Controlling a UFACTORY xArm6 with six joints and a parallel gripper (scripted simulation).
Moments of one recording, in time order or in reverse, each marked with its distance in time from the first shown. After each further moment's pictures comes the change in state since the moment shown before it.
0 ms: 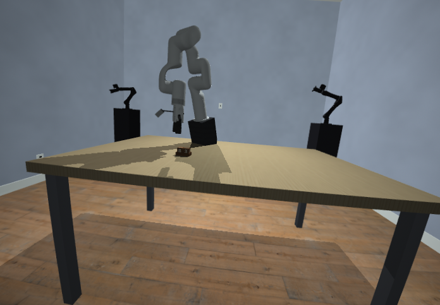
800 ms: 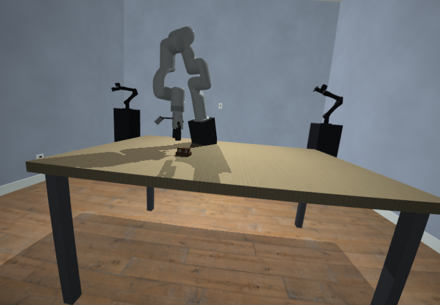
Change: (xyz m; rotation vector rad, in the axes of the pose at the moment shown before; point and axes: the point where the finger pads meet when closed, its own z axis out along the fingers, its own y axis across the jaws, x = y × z) arm -0.001 0.000 0.039 -0.010 -0.019 -0.001
